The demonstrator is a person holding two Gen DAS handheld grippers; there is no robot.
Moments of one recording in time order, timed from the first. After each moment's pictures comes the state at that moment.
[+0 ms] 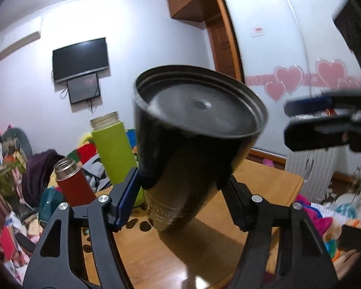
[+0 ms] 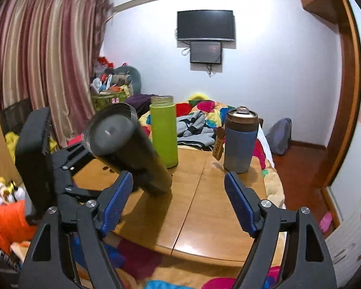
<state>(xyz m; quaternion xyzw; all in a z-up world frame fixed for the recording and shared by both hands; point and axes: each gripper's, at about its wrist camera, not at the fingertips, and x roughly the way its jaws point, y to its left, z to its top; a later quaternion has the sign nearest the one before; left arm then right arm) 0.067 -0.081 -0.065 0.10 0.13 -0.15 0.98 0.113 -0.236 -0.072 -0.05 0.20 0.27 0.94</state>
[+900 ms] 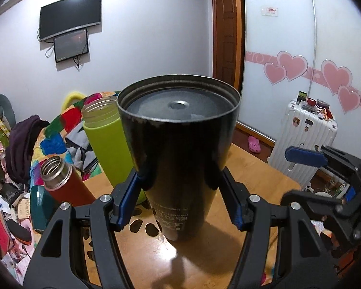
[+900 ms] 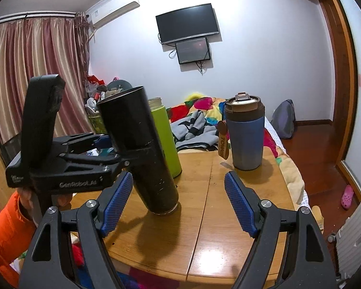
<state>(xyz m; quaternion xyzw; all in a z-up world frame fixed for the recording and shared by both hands) 0.147 -0.063 -0.025 0.06 0.28 -0.19 0.94 0.154 -0.229 -0.090 0.04 0.21 0.27 0.94</state>
